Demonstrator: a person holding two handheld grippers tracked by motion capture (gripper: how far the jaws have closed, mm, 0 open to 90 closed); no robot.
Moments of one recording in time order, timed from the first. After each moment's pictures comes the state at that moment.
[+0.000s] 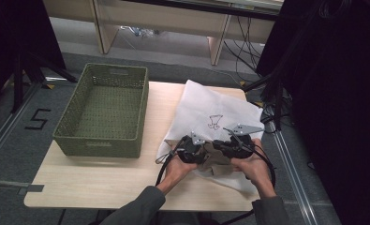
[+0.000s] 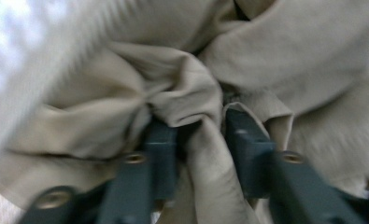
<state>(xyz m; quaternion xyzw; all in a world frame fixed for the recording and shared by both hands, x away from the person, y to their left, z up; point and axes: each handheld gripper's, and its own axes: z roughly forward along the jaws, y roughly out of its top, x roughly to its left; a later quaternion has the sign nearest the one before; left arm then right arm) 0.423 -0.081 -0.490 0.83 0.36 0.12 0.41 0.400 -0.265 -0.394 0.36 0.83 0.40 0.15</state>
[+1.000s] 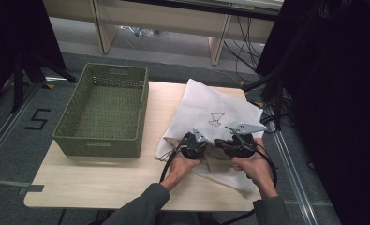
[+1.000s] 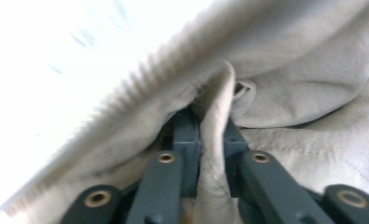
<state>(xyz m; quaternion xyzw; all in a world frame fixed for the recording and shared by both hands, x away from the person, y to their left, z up) 0.441 -0.091 -0.494 0.81 0.38 0.14 0.42 0.399 -0.268 -0.389 0.36 0.83 0.40 0.15</state>
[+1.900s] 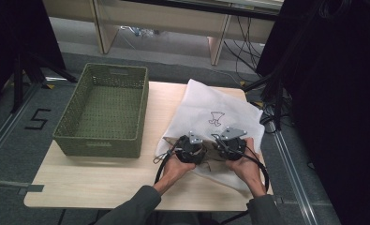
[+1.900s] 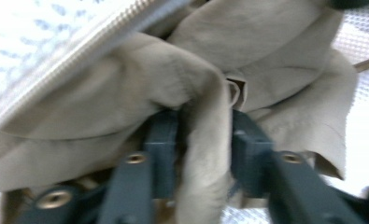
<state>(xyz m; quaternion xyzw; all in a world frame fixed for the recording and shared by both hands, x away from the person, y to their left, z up) 0.428 -0.079 -0.493 0.82 0.36 0.10 0.42 0.410 -0.251 -0.416 0.31 0.87 0.28 0.26</state>
